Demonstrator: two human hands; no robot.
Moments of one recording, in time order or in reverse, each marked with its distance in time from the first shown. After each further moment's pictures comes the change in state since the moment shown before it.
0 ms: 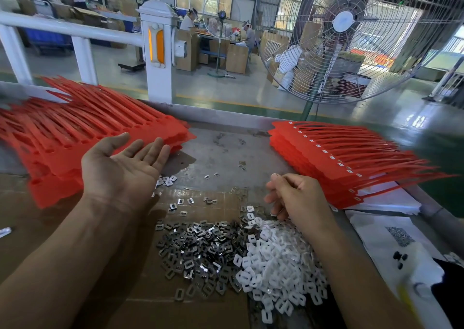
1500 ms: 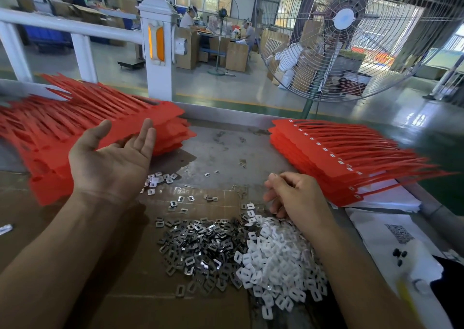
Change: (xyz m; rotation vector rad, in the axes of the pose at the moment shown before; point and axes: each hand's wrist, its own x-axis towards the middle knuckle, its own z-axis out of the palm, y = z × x) left_hand 0.008 0.015 -0.003 -0.136 -0.131 0.071; right_hand -0.001 0.002 0.001 -0.052 -0.019 -0.017
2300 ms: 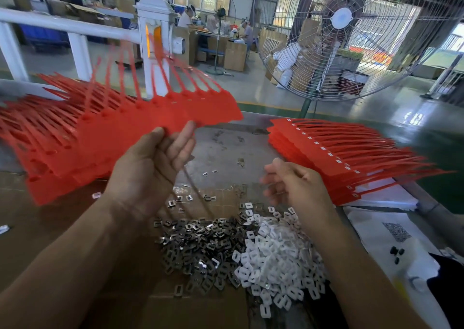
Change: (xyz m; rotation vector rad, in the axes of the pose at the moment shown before) left_hand -0.015 -0.049 0.017 0.338 -0.112 -0.067; right_hand 0.000 -0.011 -0.004 0.321 -0.029 -0.009
